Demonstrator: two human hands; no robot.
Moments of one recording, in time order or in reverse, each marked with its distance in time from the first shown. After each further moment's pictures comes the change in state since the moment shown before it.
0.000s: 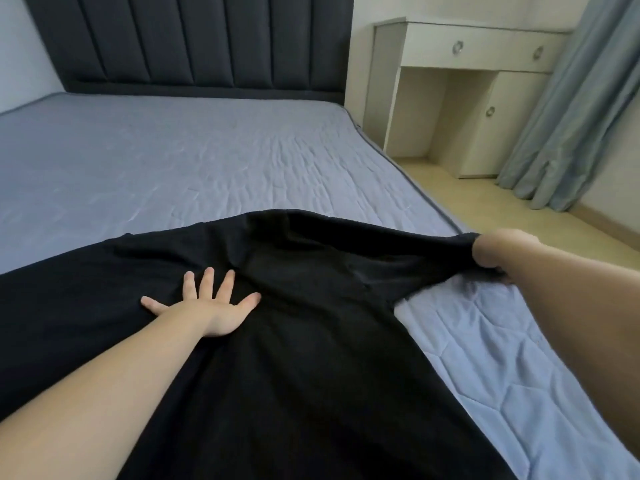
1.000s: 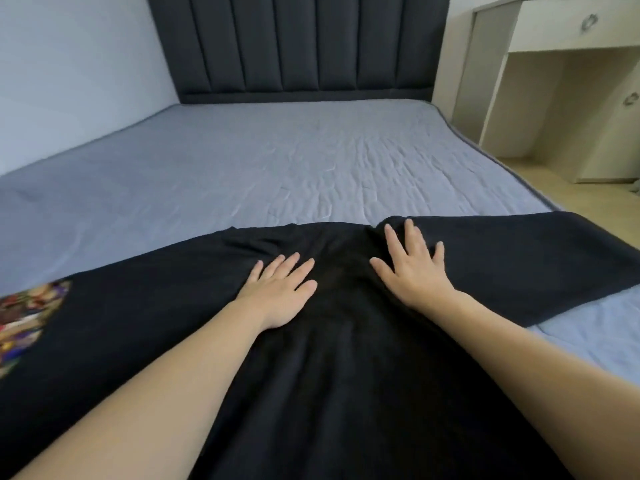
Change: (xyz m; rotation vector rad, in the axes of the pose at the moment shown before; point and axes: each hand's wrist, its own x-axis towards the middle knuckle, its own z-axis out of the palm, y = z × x) left_hand 0.036 -0.062 -0.005 -0.039 0.305 0.266; right_hand -0.077 -0.246 0.044 0.420 0.223 -0.709
